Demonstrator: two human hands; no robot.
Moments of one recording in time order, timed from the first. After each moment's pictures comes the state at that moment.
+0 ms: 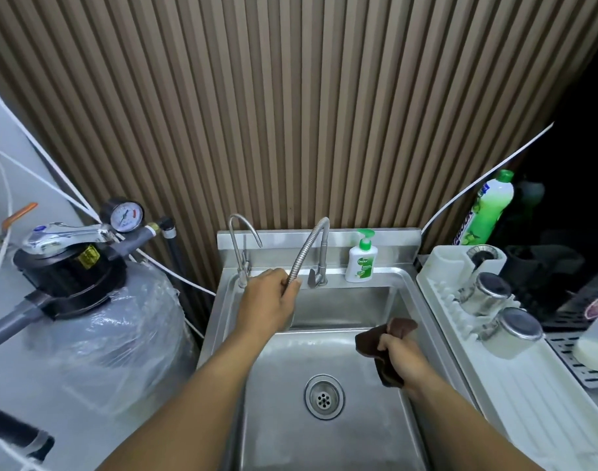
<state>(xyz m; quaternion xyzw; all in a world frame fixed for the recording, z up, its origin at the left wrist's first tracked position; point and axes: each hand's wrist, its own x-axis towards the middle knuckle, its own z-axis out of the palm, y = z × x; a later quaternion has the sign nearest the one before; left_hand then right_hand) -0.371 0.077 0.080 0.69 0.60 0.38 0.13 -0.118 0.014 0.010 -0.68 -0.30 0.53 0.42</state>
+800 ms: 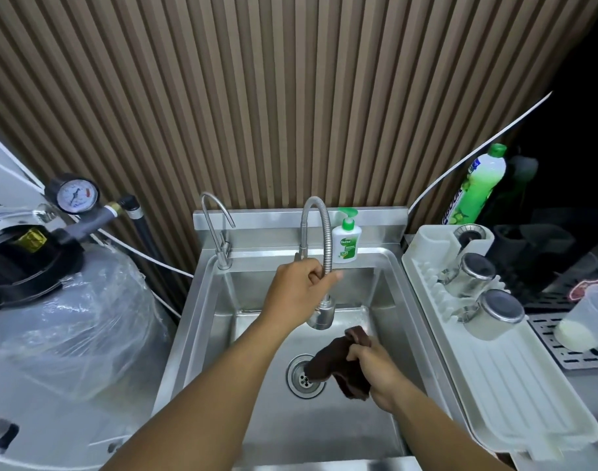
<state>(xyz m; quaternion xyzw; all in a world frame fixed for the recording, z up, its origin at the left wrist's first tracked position) -0.281 0.075 0.072 0.69 0.54 0.38 0.31 -0.120 -0.003 -0.017 -0.67 -0.24 0.61 0.36</state>
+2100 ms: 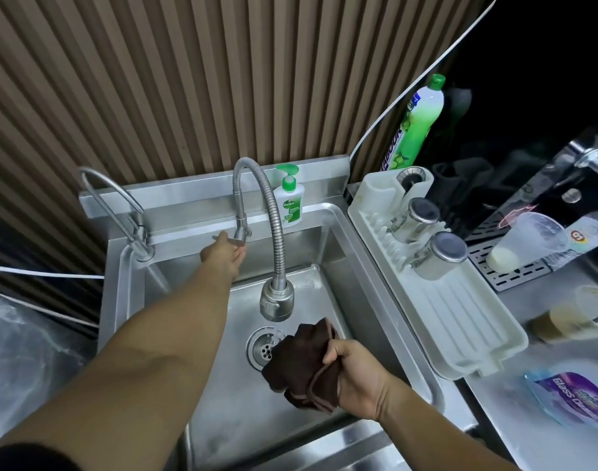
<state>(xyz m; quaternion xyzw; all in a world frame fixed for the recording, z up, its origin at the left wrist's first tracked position) -0.284 0.245 -0.073 0.13 0.63 0.43 0.63 -0.125 -0.037 -0.032 -0.45 -0.03 0.79 0.41</state>
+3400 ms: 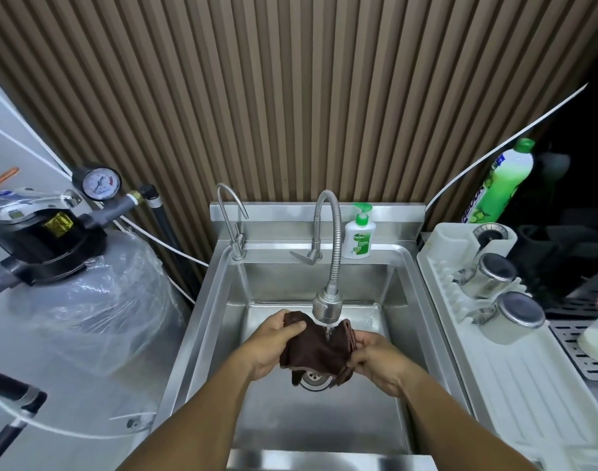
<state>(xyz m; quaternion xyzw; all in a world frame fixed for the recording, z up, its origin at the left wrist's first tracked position) -0.334 0.037 -0.030 0.35 0.52 0.35 0.70 -0.109 0.017 -0.041 -0.51 -0.32 0.73 0.31</state>
